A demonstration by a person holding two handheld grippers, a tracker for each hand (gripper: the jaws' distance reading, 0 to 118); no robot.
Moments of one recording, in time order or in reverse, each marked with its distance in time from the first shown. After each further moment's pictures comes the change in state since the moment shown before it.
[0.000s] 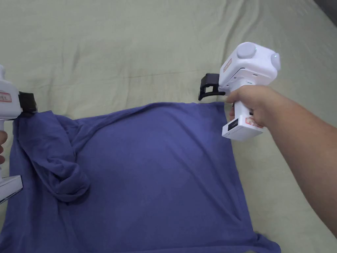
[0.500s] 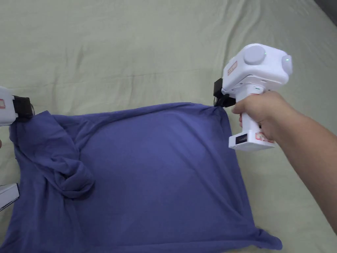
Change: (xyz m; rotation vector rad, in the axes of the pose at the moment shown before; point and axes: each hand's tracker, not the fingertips) left arm -0.015 -0.018 0.030 0.014 -0.018 0.016; right arm -0.005 -0.052 0.070 0.065 0.059 0.064
